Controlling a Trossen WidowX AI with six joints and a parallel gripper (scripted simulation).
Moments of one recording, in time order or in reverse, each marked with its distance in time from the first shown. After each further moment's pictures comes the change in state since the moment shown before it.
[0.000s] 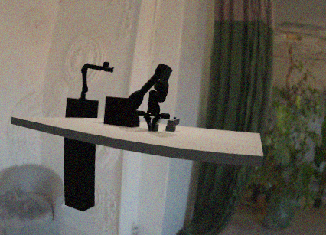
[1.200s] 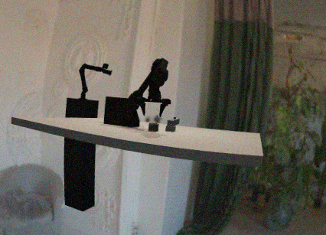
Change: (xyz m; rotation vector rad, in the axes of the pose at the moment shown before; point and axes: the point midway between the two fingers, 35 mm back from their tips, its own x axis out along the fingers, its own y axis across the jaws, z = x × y) arm -0.078 0.000 -0.004 0.030 0.019 -0.029
